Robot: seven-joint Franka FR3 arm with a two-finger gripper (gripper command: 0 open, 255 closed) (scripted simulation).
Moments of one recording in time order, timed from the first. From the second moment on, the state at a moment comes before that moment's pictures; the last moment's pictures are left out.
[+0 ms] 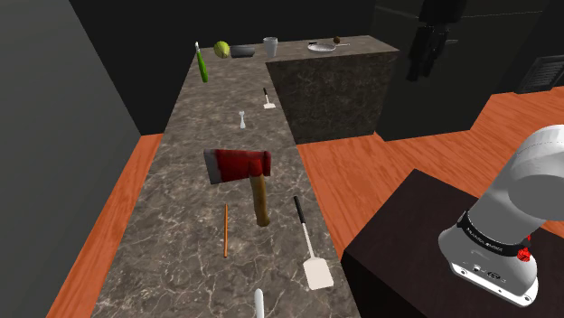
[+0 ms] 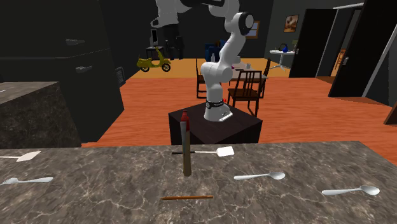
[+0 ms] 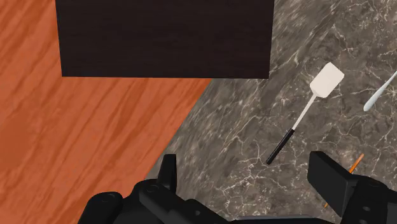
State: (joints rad) arm -0.01 -0.77 -0.07 -2.32 0.11 1.47 -0.08
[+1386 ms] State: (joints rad) arm 0.21 -0.32 0.17 -2.16 0.15 1.90 -0.22
